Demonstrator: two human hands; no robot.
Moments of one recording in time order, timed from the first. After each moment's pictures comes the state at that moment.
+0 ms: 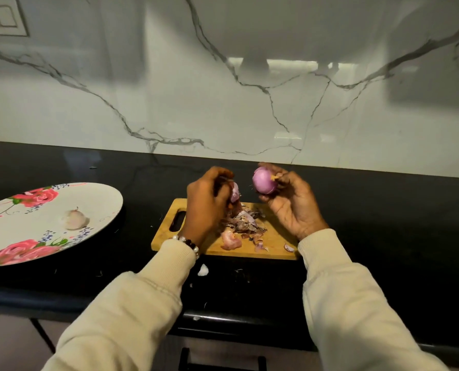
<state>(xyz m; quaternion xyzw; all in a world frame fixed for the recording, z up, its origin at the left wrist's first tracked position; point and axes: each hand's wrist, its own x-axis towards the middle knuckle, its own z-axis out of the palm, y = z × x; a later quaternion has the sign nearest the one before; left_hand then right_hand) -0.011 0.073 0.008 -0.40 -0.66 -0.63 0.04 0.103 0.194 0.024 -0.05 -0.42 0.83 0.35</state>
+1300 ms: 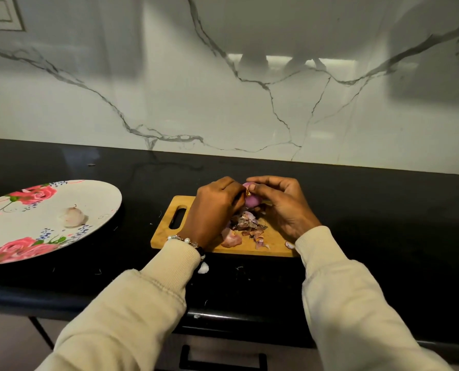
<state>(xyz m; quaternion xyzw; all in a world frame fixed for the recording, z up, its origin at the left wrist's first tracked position) -0.020 0.075 -0.001 -0.61 -0.62 -0.37 0.32 0.098 0.186 0.018 -0.18 -0.62 0.69 0.33</state>
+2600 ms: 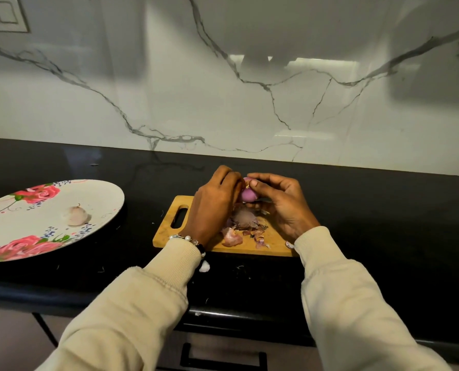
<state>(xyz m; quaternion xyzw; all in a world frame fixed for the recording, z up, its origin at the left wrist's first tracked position) -0.016 0.076 0.002 -0.56 -0.66 -0.38 0.31 0.099 0.180 0.020 -0.13 -0.58 0.73 0.34</state>
